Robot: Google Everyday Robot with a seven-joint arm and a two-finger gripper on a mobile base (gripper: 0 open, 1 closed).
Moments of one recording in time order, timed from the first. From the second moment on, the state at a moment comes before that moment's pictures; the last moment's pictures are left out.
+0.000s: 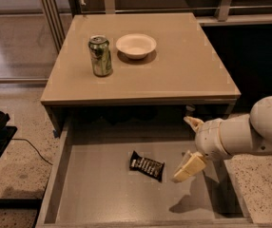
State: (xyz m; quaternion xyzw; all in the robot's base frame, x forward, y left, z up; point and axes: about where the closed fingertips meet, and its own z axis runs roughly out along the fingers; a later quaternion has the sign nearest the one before) arm 0.456 -0.125 0.730 -0.55 0.75 0.17 0.33
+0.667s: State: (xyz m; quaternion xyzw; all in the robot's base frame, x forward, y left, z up) arm 0.451 -0.097 0.679 -0.55 0.76 0.17 0.32
